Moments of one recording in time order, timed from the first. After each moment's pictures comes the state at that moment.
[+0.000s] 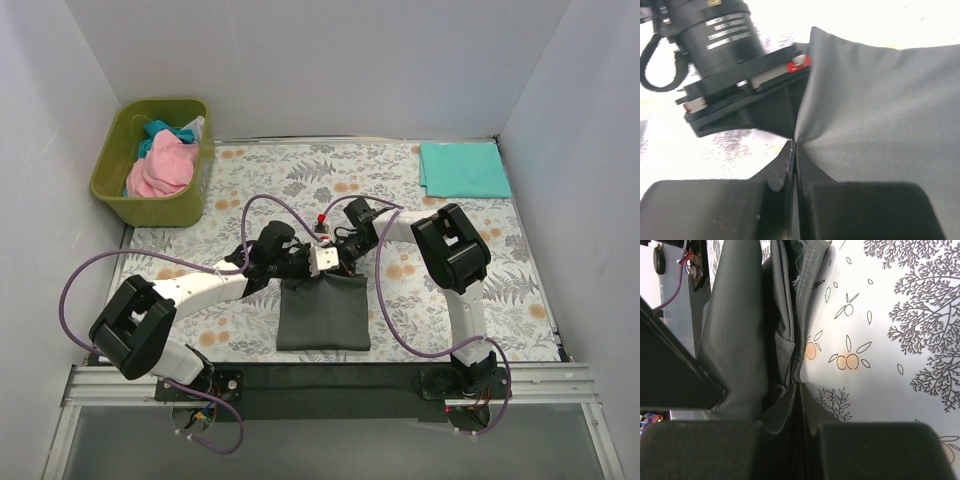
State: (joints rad) left arm -0.70 1.44 0.73 0.04 0.50 0.60; right arm 0.58 2.13 1.29 -0.49 -1.07 -0.32
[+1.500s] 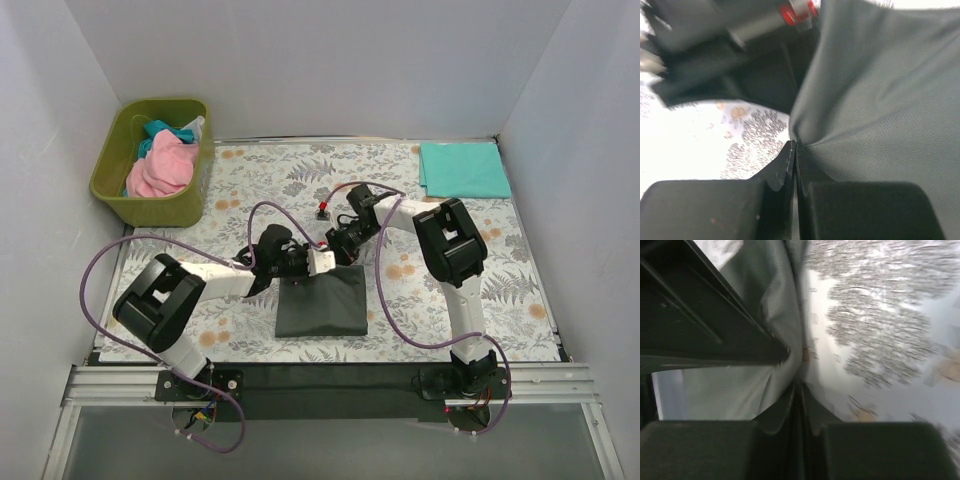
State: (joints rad) left arm -0.64 1.60 0.66 0.33 0.46 0.75; right arm 0.53 2.20 1.46 -0.65 -1.02 -0.39
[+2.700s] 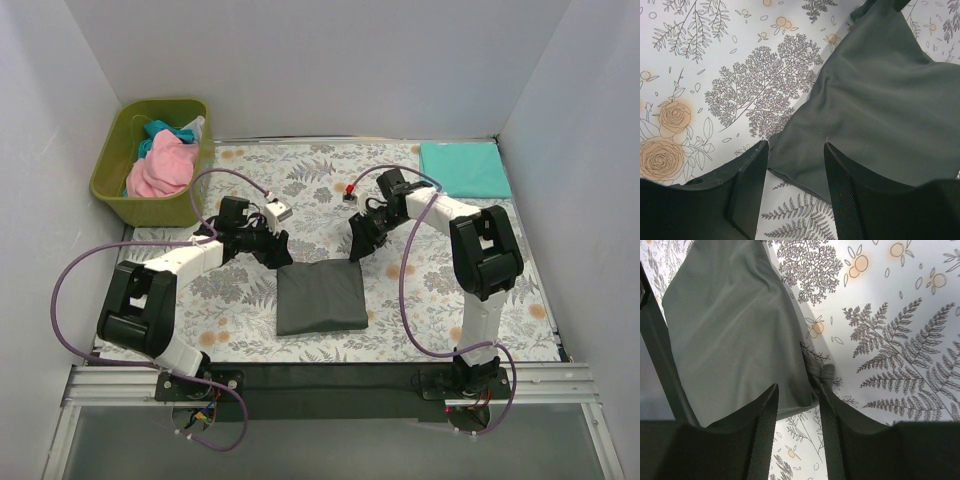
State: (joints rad) left arm -0.31 1.53 0.83 -0.13 0.65 0.28; right arm 0.40 1.97 1.37 -0.69 -0.82 -0.36
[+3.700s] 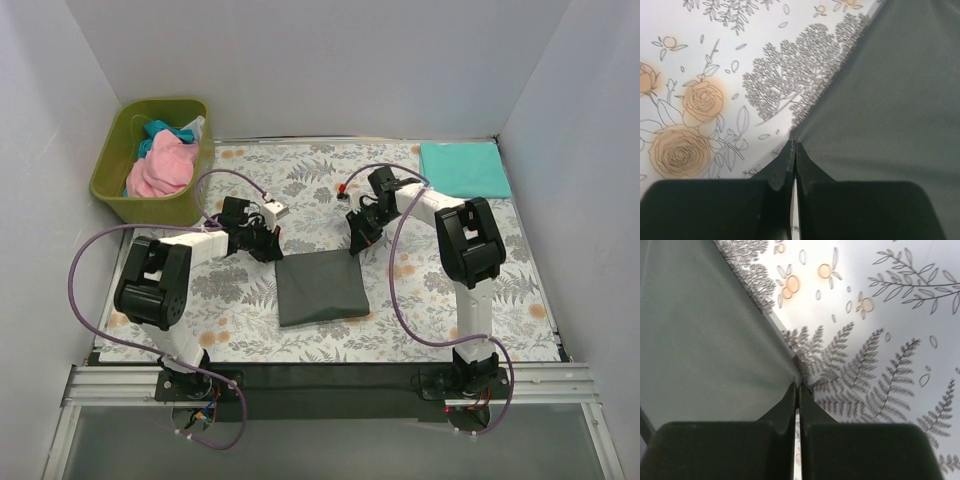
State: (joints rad) left arm -0.26 1.70 0.87 -0.11 0.60 0.27; right arm 0.41 2.08 1.48 -0.69 -0.70 -0.37
